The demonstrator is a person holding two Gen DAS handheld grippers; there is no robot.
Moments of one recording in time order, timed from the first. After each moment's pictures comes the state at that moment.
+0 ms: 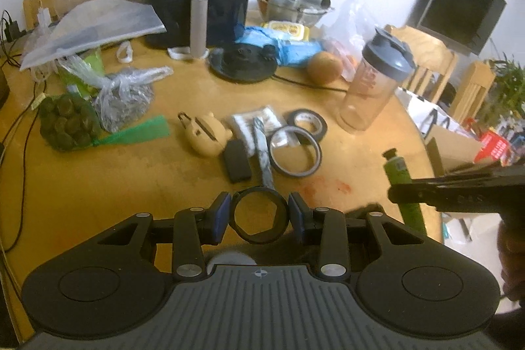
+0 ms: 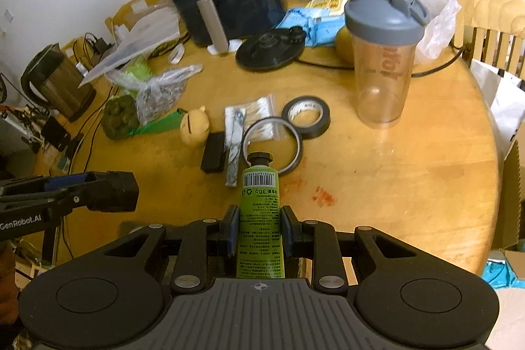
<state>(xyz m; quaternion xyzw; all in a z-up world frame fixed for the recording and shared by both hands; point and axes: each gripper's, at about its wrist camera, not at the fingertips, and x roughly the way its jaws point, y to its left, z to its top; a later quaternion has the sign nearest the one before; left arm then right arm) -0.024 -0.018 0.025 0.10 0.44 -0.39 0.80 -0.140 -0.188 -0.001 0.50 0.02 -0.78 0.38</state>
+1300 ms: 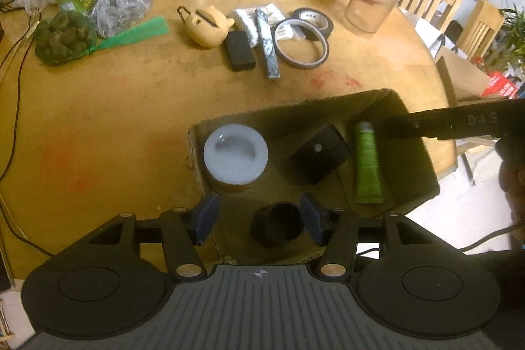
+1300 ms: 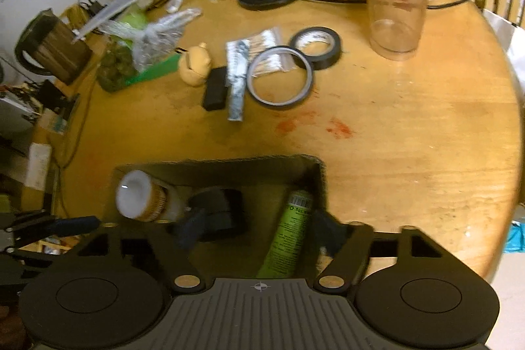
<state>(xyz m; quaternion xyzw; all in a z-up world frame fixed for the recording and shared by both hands) -0.059 0.009 -0.023 0.15 0.53 -0.37 0.75 -0.118 -0.195 -0.042 0.56 0.03 -0.74 0.38</state>
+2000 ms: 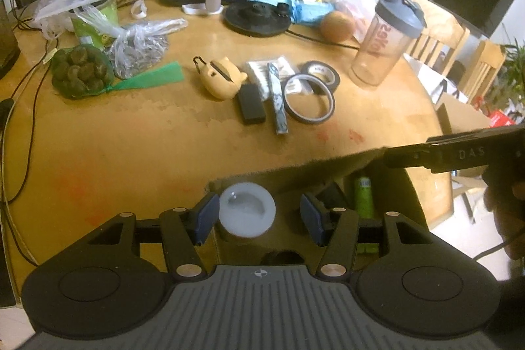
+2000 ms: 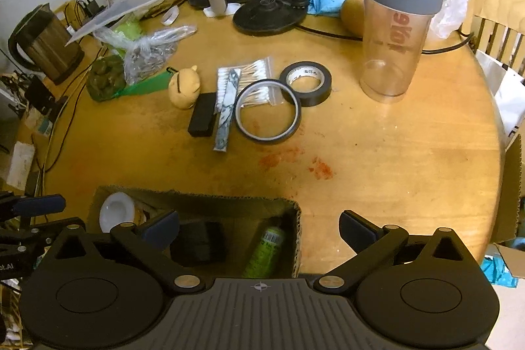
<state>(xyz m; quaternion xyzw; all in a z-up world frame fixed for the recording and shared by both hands) -0.044 0.008 0.002 0.11 0.48 -0.35 0.79 -0.136 -0.203 -0.027 0.52 0.08 -0.77 0.36</state>
